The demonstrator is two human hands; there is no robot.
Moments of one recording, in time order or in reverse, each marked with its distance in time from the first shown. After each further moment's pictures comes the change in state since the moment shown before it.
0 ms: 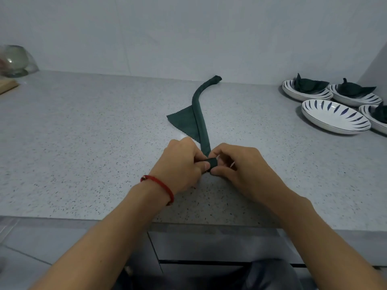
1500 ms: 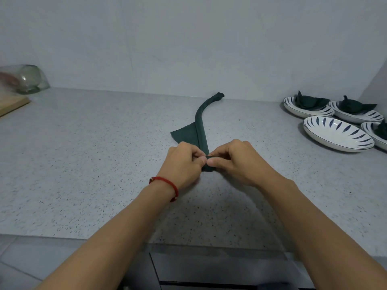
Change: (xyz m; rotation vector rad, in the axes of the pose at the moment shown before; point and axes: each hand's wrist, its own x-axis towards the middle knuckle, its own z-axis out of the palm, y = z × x) left_hand 0.034 -0.010 -0.001 -0.169 0.145 -0.069; right_hand 0.058 0.005 -0.013 0.055 -0.069 0.105
